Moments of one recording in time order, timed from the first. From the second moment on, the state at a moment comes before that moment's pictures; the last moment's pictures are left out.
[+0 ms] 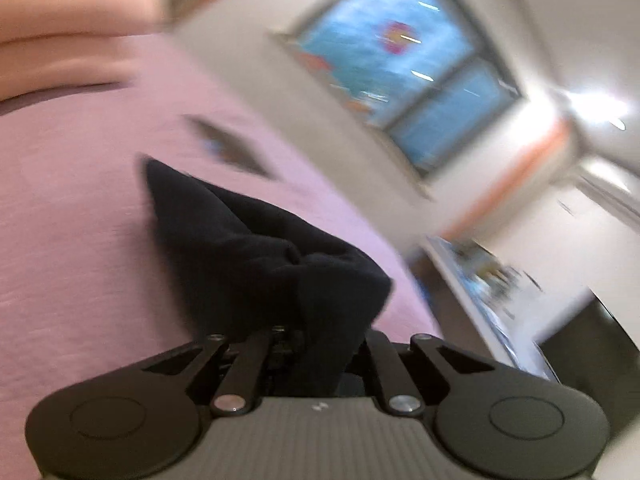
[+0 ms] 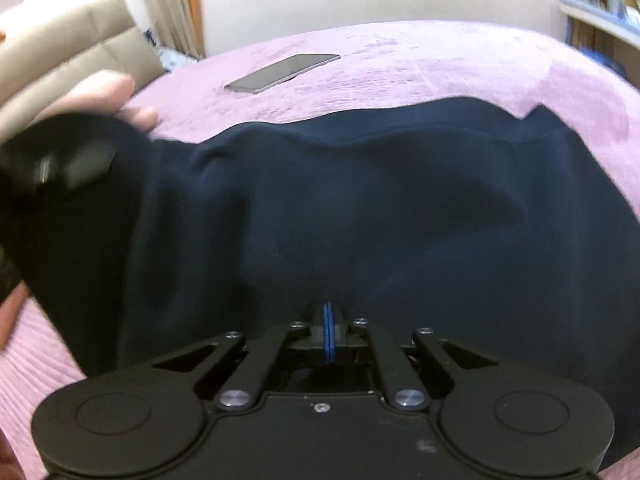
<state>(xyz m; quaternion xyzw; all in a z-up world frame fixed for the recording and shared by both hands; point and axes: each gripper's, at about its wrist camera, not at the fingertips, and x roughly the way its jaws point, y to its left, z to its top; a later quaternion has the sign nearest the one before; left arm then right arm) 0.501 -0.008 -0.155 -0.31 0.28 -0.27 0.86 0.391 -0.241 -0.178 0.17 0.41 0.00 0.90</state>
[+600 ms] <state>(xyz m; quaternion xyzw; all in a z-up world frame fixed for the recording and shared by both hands) 0.495 -0.261 -0.197 -0.12 0.41 -0.50 0.75 0.286 -0.446 -0.183 0.33 0.40 -0.13 0.85</state>
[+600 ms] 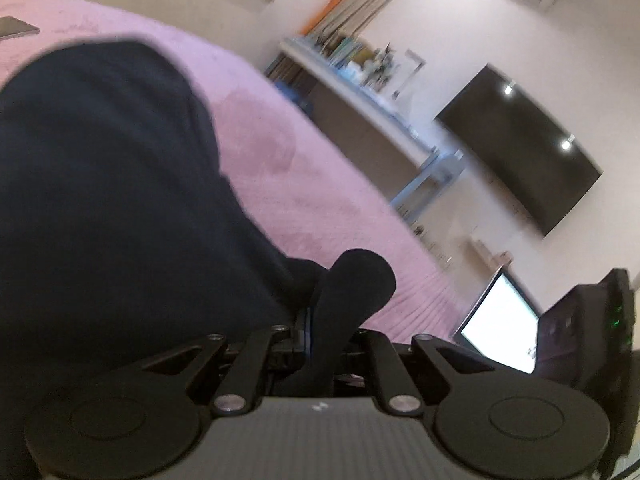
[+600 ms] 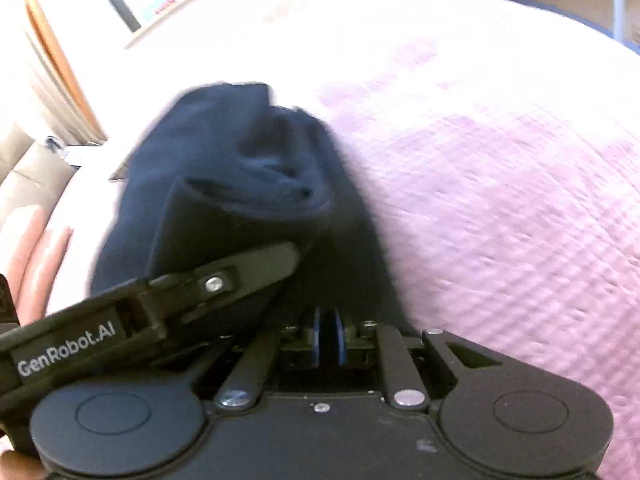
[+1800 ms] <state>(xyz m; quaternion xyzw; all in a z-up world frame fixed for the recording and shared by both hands) 0.437 -0.269 -0.163 0.00 0.46 -0.54 0.71 0.292 -0.470 -0.129 0.24 0.35 -0.12 0.90</state>
